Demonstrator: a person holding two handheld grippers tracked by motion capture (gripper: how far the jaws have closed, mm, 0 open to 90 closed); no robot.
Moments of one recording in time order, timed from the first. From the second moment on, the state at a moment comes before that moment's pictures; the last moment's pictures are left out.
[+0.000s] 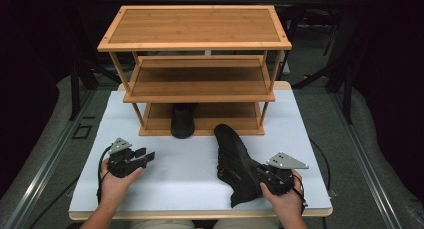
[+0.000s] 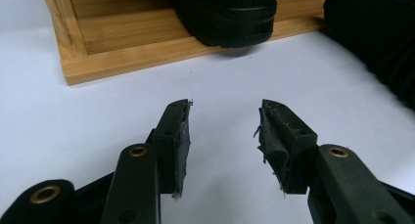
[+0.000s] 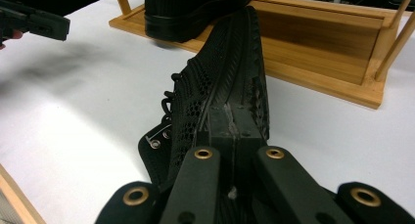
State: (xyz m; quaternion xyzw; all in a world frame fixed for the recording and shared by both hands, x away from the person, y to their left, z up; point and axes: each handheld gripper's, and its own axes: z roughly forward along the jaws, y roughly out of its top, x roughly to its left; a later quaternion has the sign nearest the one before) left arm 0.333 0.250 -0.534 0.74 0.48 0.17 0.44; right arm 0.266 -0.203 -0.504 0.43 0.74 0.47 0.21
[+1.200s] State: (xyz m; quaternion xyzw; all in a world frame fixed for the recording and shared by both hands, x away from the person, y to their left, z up) left arm 0.334 0.253 -0.534 0.74 0.48 0.17 0.44; right arm 0.277 -0.240 -0.509 0.47 0.70 0.49 0.22
